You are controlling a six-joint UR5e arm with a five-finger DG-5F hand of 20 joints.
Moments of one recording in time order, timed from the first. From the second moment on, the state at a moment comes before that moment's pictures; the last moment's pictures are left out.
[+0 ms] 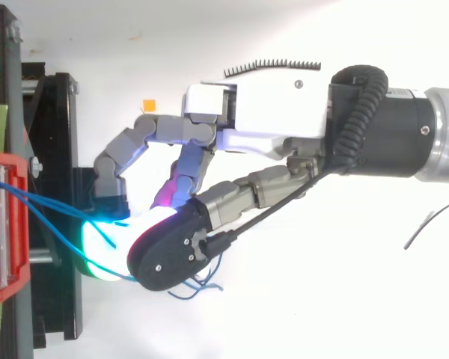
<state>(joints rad) 0.10 -2.30 -1.12 -2.92 -1.45 -0.05</state>
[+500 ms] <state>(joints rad) 0.10 -2.30 -1.12 -2.92 -1.45 -0.05</state>
